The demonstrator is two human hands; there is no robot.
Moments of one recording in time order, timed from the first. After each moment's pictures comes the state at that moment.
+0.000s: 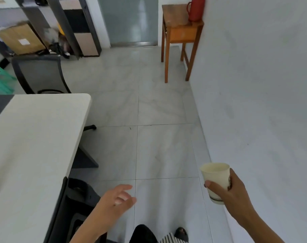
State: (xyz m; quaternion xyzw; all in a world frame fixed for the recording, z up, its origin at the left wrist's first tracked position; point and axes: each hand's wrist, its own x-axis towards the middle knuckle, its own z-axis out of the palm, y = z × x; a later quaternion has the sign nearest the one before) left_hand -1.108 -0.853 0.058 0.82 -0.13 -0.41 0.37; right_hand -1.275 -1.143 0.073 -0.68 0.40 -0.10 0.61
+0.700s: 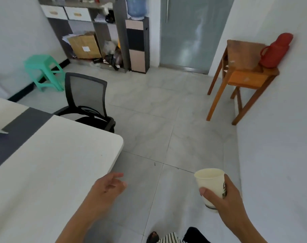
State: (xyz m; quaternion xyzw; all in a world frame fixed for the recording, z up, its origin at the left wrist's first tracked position) left_hand -0.777 -0.915 0.101 0.83 0.05 -0.23 0.50; right_hand -0.868 -1.230 0.092 -0.76 0.24 -0.03 0.60
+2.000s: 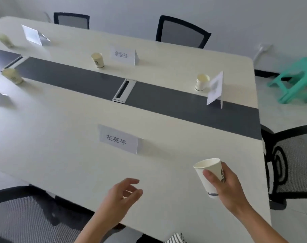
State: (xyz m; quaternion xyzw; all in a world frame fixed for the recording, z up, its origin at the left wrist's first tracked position) left_hand -0.830 -0.708 0.056 0.58 0.60 0.10 0.54; right_hand -0.526 -0.760 0.064 -0.73 -0.35 0.44 0.40
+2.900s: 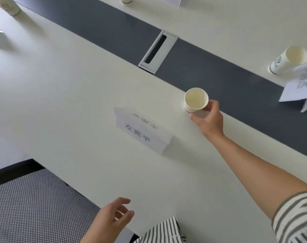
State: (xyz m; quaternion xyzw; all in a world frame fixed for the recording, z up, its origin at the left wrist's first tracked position) left_hand -0.892 -0.665 -0.021 0.45 0.69 -0.02 0.57; right_hand -0.582 -0.444 -0.092 -0.76 -0.45 0.36 0.30
